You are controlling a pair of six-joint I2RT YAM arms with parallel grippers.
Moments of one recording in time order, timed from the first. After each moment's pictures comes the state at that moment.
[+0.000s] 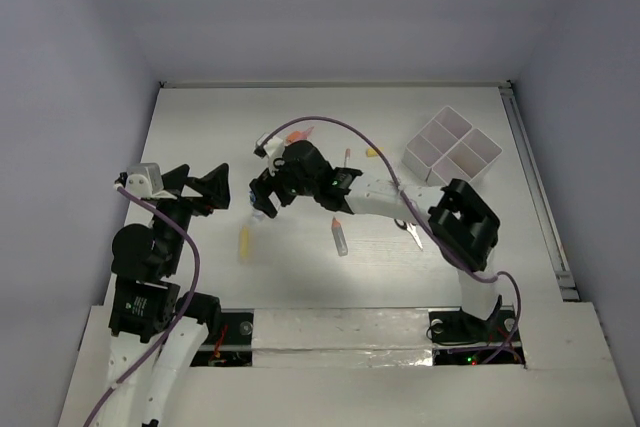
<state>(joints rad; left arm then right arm) -0.22 0.34 0.72 -0.23 -0.05 -0.34 0.97 1.95 1.47 0.01 -0.16 0.09</state>
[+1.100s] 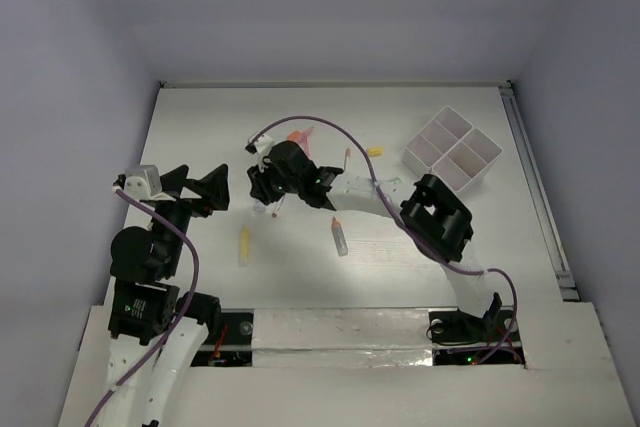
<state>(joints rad) -0.22 0.32 0.72 -0.23 -0.05 -0.34 0.97 2.15 1.63 0.04 -0.12 0.15</state>
